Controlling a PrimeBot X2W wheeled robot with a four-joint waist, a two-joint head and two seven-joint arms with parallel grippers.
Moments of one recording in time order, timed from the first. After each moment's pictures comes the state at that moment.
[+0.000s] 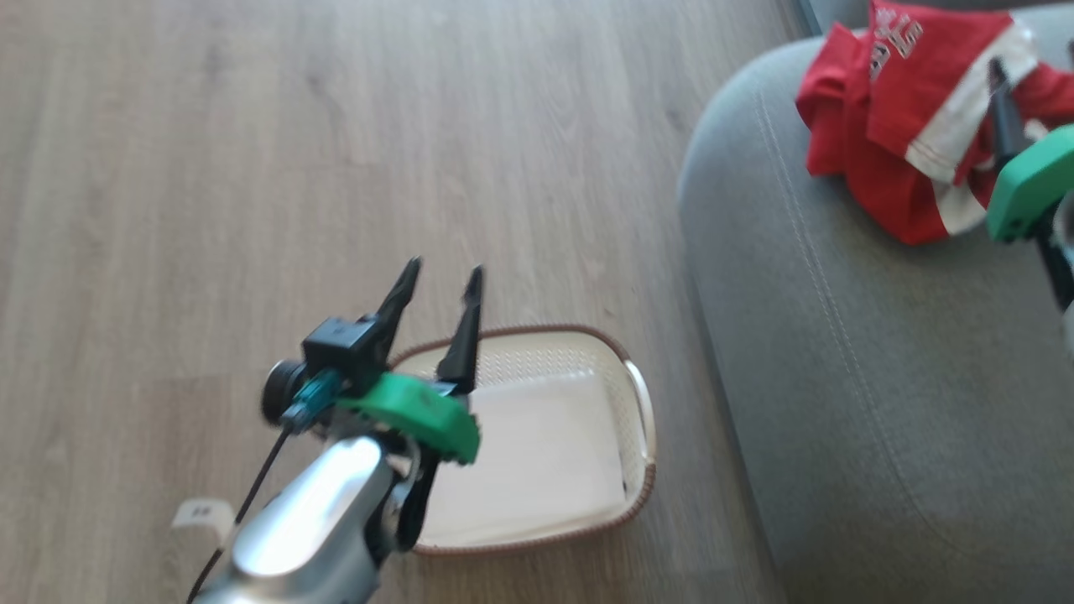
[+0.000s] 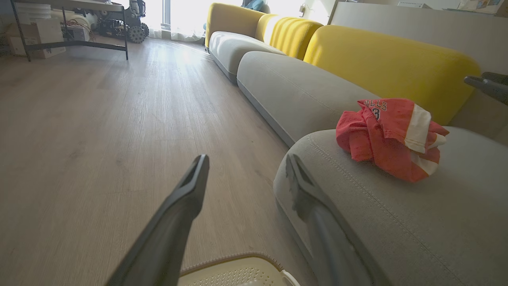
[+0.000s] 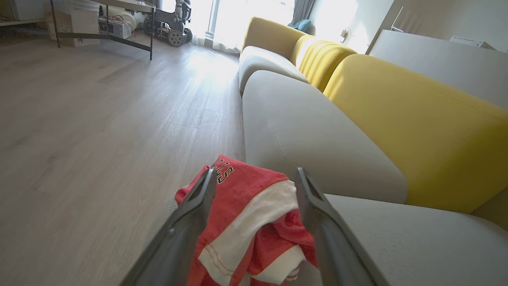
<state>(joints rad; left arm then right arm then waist) -0.58 0.18 -0.79 0.41 -0.70 0.23 -0.25 -0.89 -0.37 0.06 1.01 0.02 0.13 -0.25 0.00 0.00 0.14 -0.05</state>
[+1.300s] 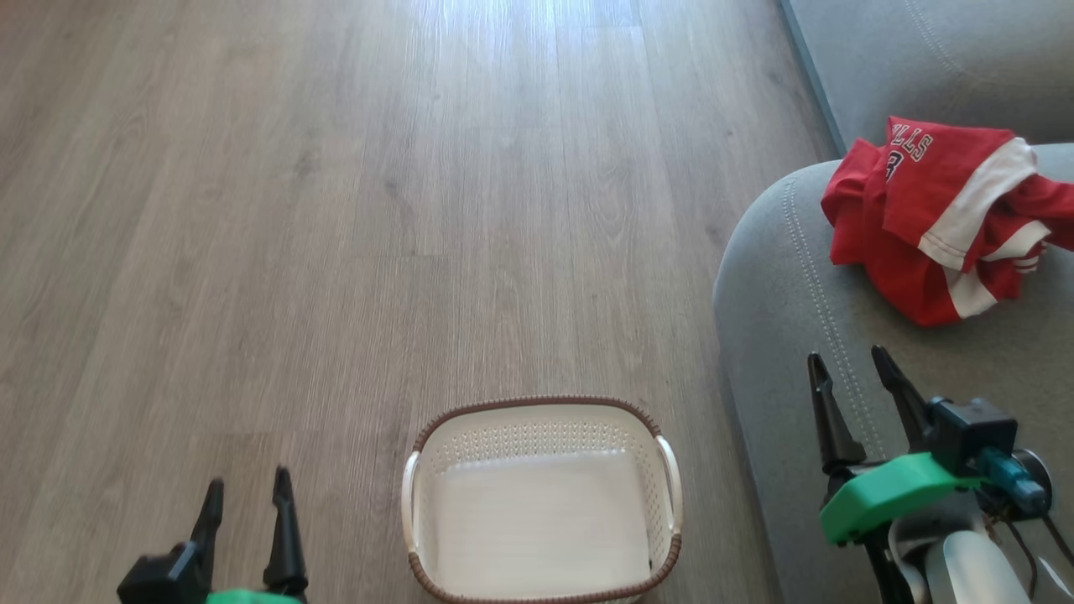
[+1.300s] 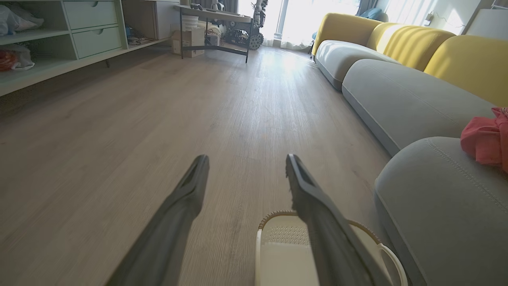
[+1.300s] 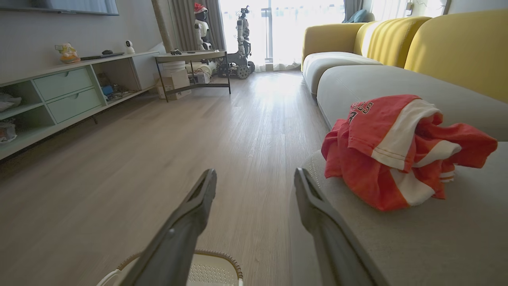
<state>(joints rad) 0.03 0.32 -0.41 0.14 -0.60 0.34 -0.25 -0.04 -0.05 -0.04 0.22 0.13 0.13 -0.16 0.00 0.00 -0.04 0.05</state>
